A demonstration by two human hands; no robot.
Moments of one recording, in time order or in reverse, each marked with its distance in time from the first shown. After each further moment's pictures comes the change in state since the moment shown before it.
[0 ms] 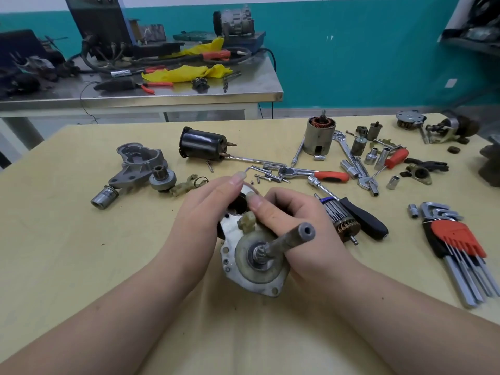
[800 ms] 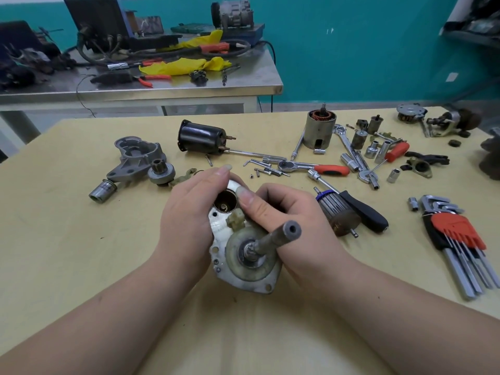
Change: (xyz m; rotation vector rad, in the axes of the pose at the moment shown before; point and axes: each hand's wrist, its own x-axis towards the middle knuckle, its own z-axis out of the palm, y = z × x) left_hand -0.007 0.000 0.001 0.120 0.156 0.091; right_hand -0.001 0.004 0.007 0.016 -0.041 0.009
